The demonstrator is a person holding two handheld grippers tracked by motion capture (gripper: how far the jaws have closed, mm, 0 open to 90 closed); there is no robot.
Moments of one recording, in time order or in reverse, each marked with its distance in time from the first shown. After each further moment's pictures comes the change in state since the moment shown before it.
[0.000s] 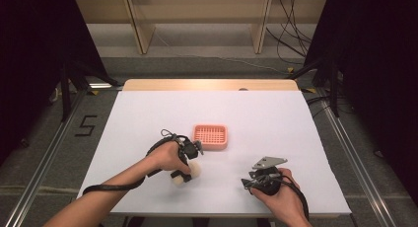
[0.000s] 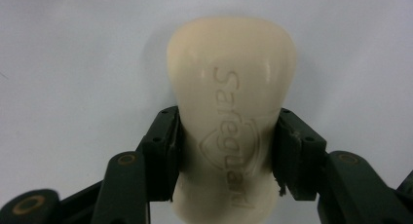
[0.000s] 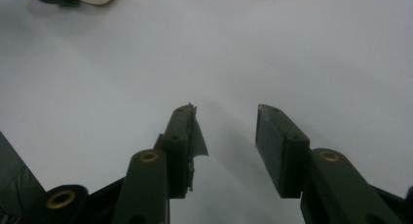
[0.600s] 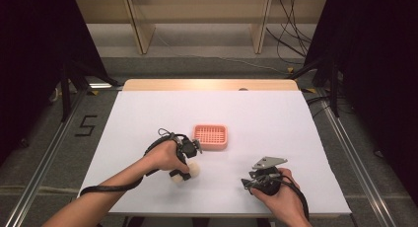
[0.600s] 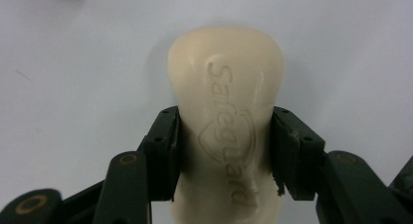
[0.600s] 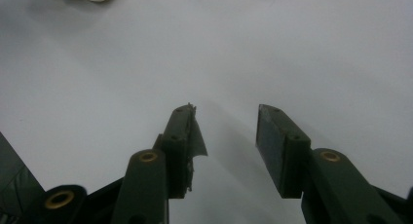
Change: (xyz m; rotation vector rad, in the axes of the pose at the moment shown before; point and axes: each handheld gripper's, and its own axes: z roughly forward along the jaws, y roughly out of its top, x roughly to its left) left arm 0.000 -0.004 -0.010 -0.030 0.024 0.011; right arm 0.000 0.000 0.000 -0.001 -0.001 -0.001
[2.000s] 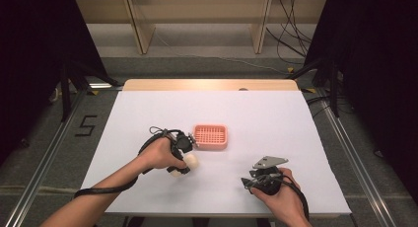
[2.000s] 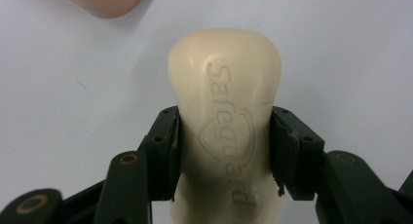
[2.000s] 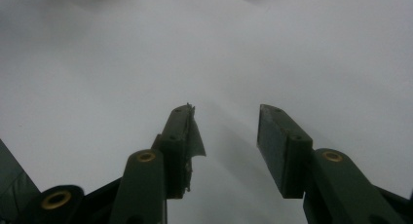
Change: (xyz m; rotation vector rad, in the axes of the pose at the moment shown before) left arm 0.005 -0.008 -0.017 -0.110 0.032 -0.005; right arm 0.000 0.001 -0.003 0.006 0.003 0.016
